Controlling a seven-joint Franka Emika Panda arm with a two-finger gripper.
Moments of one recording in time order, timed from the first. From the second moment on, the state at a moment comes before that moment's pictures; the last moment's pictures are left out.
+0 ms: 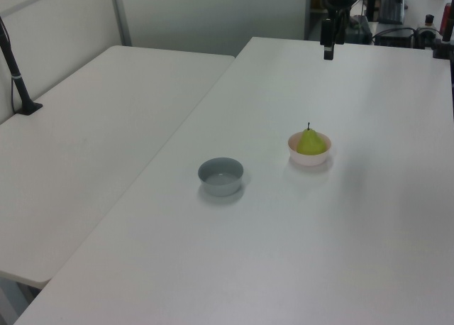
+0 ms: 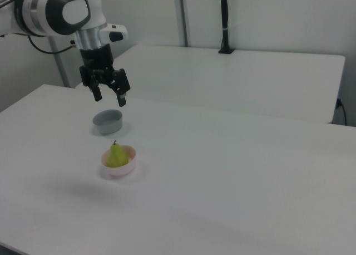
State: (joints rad) arm 0.11 0.03 -0.07 -1.66 -0.05 1.67 0.09
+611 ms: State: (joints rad) arm 0.11 0.03 -0.07 -1.66 -0.05 1.67 0.06
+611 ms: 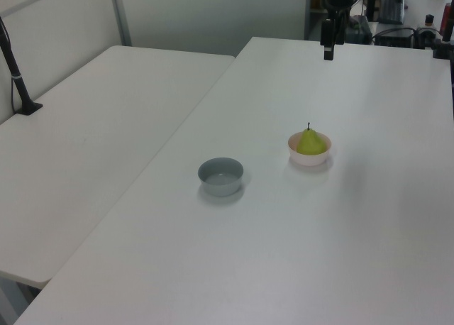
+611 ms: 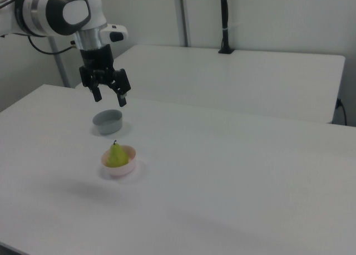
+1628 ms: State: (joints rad) arm 0.19 0.18 -0.06 -1.87 -0.05 1.97 -0.17
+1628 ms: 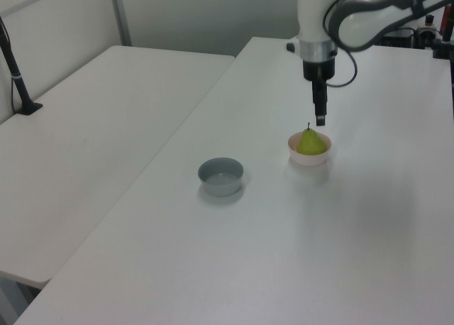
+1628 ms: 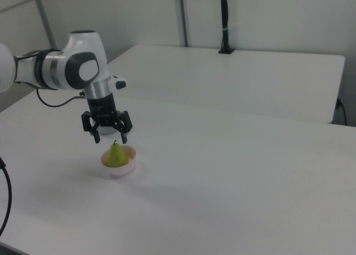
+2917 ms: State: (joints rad) arm 0.21 0.31 -0.06 -1.88 -0.07 2.09 -0.18
